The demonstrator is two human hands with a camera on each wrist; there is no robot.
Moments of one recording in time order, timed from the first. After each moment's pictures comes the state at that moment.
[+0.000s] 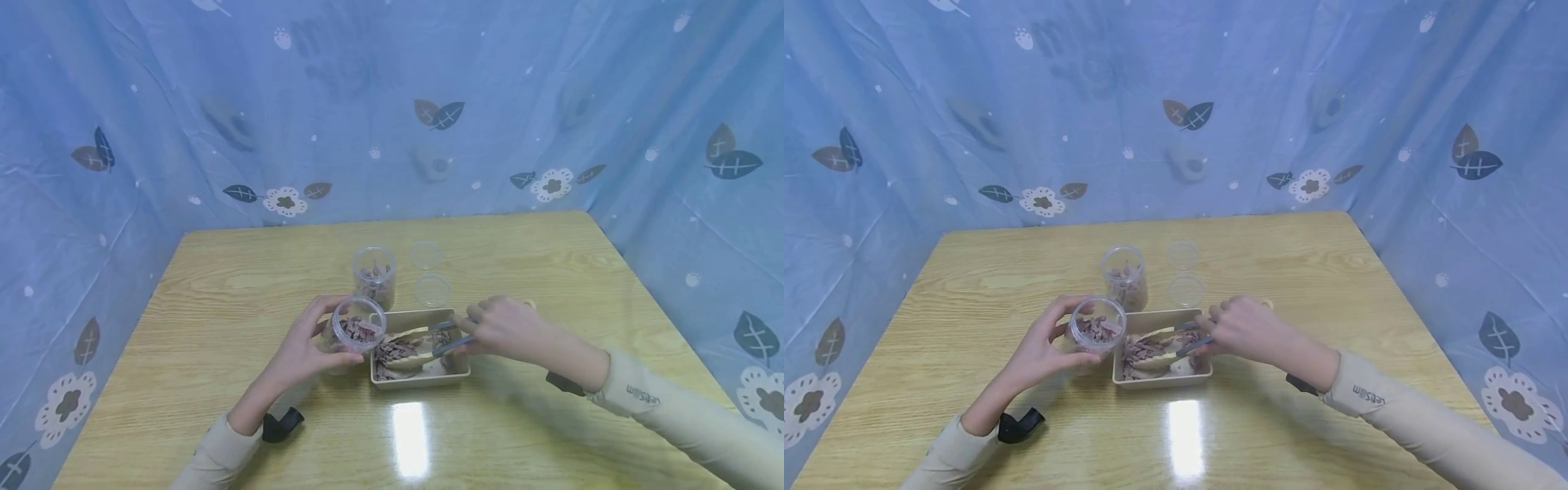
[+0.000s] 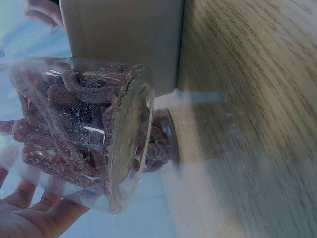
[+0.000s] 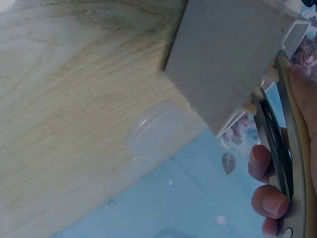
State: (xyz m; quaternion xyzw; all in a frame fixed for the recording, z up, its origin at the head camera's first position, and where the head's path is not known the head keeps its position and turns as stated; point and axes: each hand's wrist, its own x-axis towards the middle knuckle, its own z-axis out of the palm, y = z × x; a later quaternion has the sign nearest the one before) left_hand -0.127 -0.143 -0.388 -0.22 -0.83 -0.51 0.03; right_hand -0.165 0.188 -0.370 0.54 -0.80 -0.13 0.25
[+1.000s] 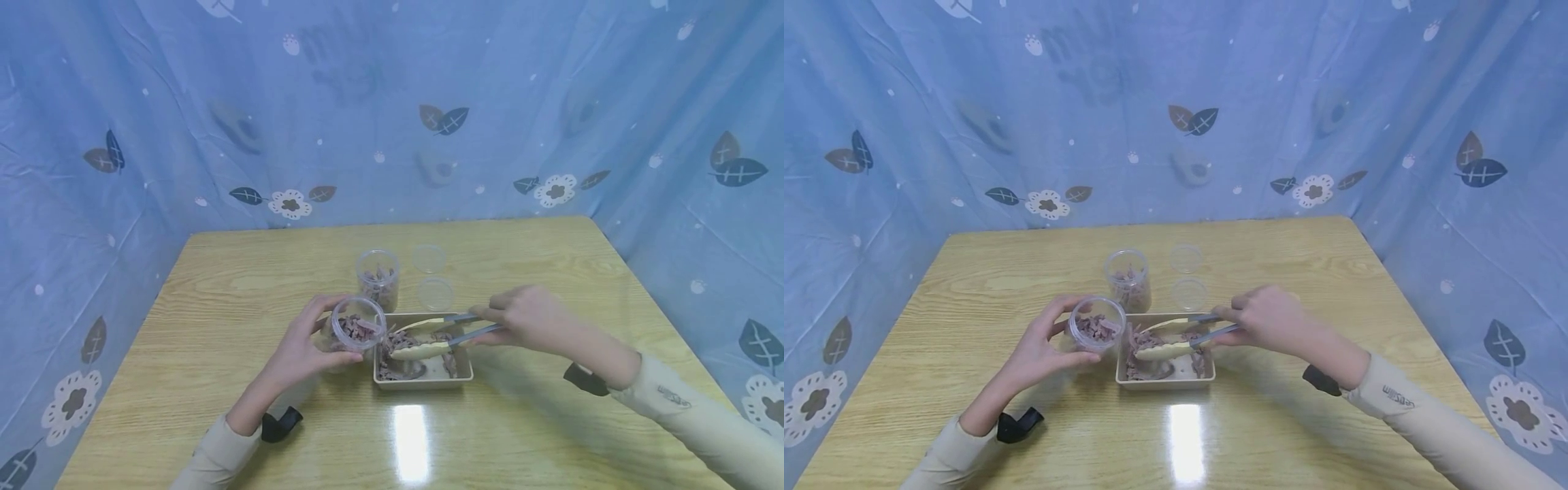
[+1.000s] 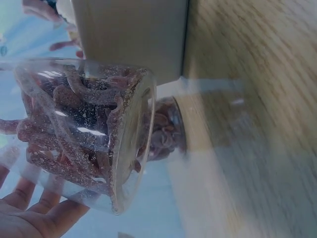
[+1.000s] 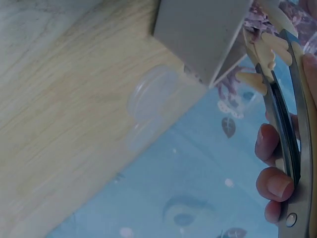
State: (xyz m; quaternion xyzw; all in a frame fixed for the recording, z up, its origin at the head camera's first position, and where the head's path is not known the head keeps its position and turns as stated) left_hand -0.134 -0.153 -0.400 -0.21 -0.84 -0.50 0.04; right_hand -0.175 0.209 -0.355 0.53 -0.80 0.03 0.28
